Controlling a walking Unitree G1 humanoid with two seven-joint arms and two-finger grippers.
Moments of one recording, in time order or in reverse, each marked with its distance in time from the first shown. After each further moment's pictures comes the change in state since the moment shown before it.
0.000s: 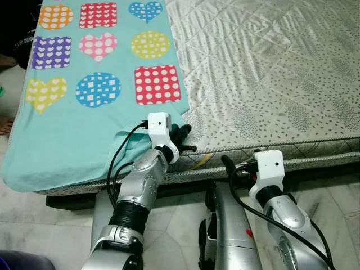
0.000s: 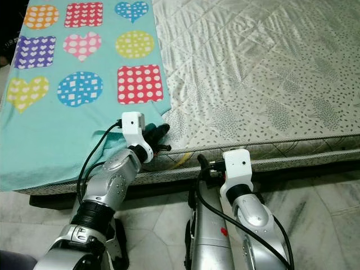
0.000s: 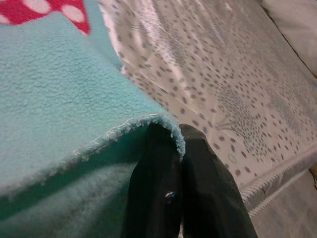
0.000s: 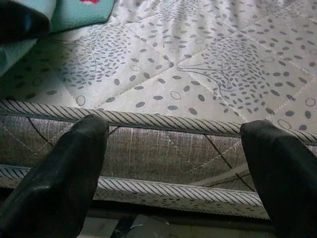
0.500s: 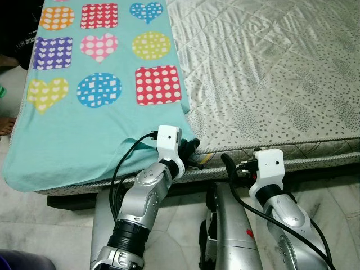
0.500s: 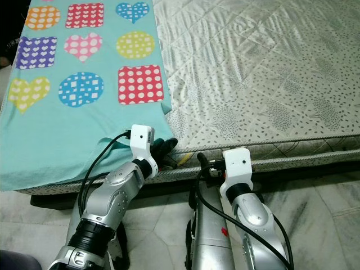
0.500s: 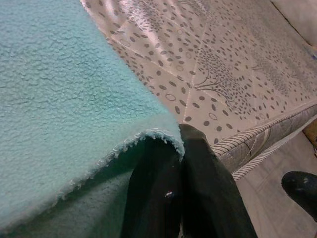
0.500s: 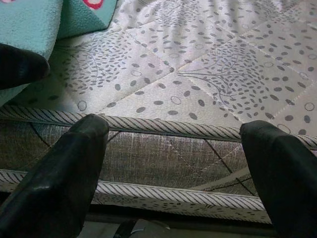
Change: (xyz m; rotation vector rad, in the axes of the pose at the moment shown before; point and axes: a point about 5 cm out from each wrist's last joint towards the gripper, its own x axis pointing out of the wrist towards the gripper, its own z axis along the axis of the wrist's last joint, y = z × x) left arm -0.015 -0.013 -0.016 0.067 0.055 -0.039; right arm 0.000 0.000 0.002 0.001 -0.011 -0.001
